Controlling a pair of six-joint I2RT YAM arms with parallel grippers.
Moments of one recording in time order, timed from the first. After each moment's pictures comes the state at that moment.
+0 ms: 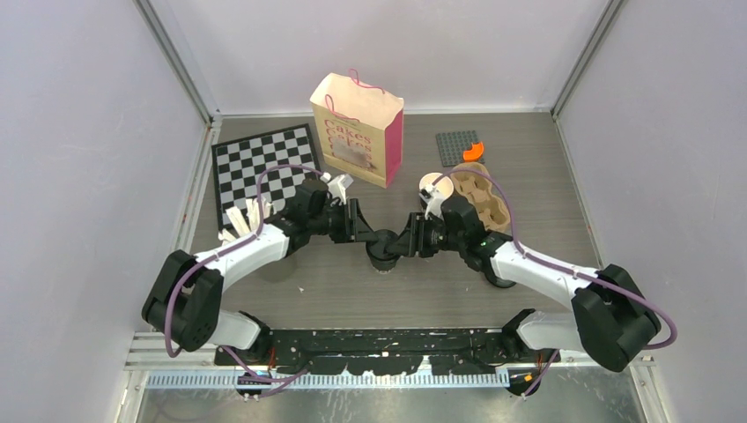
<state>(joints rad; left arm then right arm) -0.53 1.39 0.75 -0.02 0.52 -0.62 0.64 1.27 0.60 0.07 -0.41 0.64</state>
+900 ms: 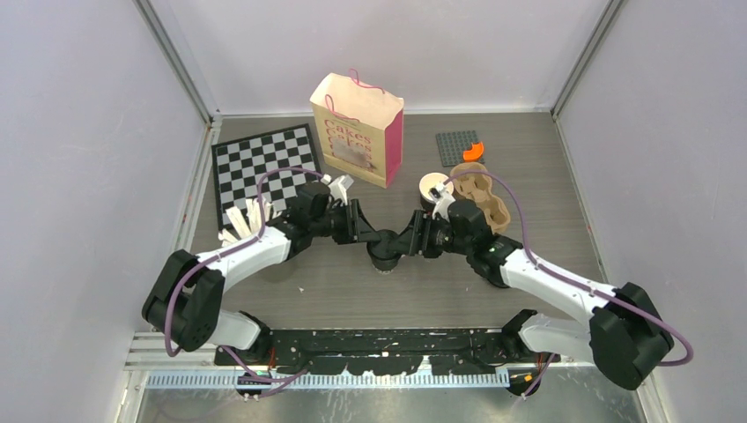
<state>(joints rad) -0.56 1.39 0.73 0.04 0.50 -0.69 0.65 1.15 0.57 0.09 -0.36 0.78</state>
